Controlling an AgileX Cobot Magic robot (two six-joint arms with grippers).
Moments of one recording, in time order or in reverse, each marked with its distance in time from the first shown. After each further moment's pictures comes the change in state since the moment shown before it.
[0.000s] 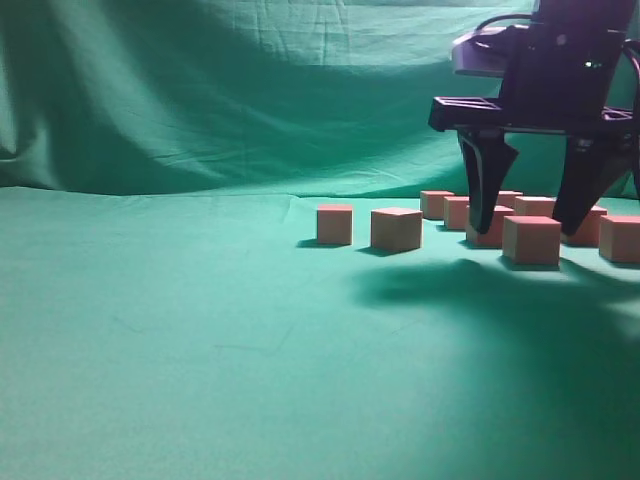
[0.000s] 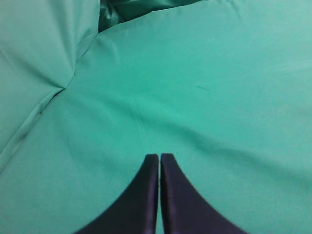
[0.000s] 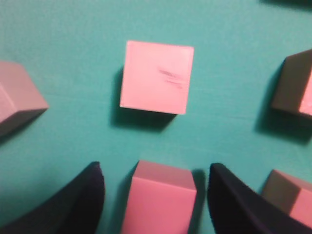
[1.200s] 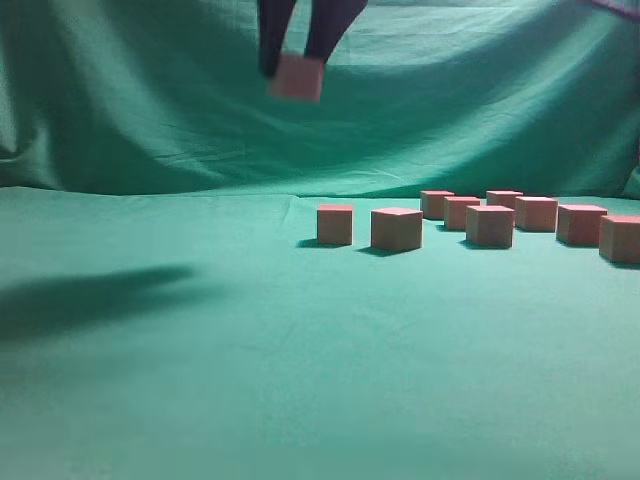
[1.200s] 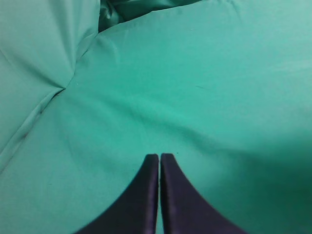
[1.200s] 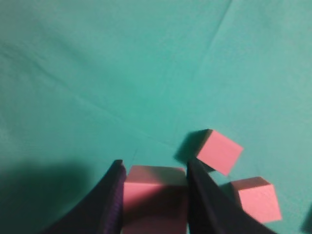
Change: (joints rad) left arm 0.000 0.000 0.000 0.000 0.000 0.000; right arm 0.291 0.207 -0.779 0.032 0.463 -0.069
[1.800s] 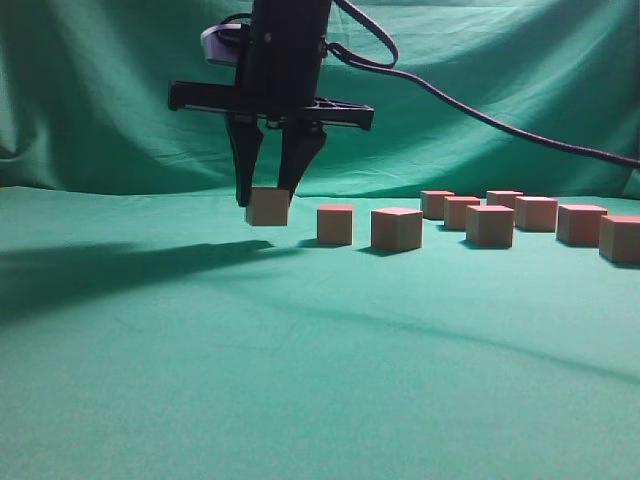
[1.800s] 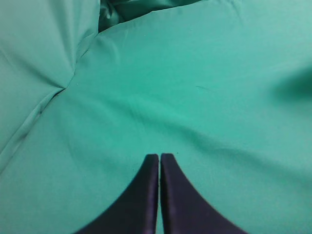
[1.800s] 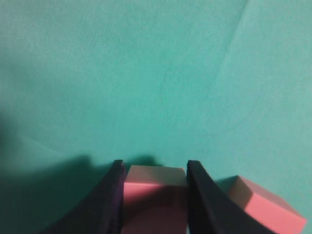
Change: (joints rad) left arm 0.000 0.000 0.000 0.000 0.000 0.000; right arm 0.010 0.281 -0.161 -0.022 -0.036 0.096
